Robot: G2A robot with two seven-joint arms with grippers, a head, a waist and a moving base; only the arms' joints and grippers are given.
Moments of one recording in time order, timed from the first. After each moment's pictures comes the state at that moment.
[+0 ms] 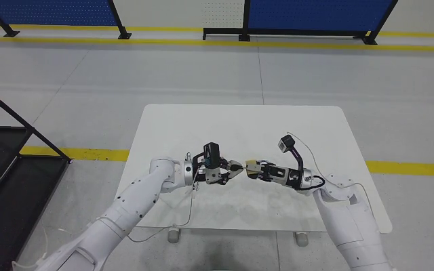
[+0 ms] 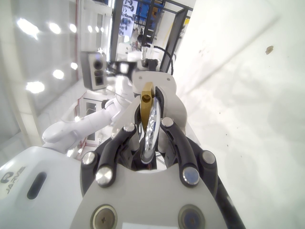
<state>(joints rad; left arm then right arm) 1.08 -1.09 -0.90 -1.34 1.35 -0.87 0.36 -1.22 -1.25 1.27 -1.38 0.25 -0.26 1.15</state>
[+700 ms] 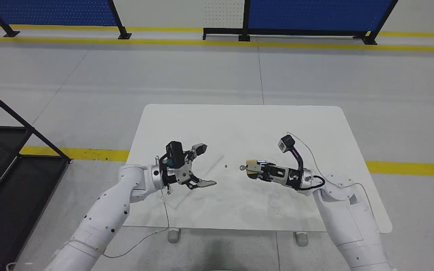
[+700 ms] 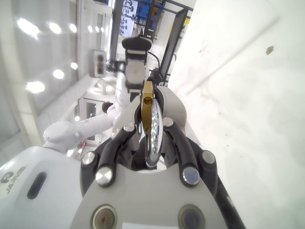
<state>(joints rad) 1.35 -1.00 -1.22 -1.52 1.32 -0.91 0.38 -1.22 -1.25 1.27 -1.38 0.25 -0.26 1.15</state>
